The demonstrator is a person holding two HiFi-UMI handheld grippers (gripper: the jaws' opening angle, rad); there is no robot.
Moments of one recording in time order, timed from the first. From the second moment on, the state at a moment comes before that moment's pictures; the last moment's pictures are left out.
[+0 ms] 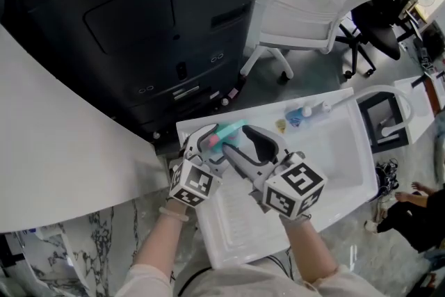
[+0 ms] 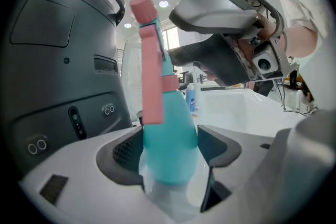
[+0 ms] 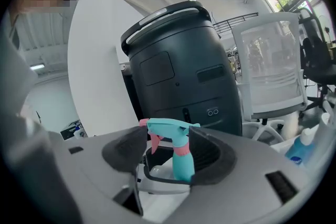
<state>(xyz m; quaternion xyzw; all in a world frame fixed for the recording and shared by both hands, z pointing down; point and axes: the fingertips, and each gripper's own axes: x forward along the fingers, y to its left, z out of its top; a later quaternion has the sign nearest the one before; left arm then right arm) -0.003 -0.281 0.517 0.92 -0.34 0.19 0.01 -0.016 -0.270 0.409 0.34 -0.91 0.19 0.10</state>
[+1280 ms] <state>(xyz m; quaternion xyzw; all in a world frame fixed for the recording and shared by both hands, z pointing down) 0.000 -0.283 0.517 0.91 -0.36 0.19 0.02 0.022 -0.272 0.416 0.37 -0.91 0.08 0.15</state>
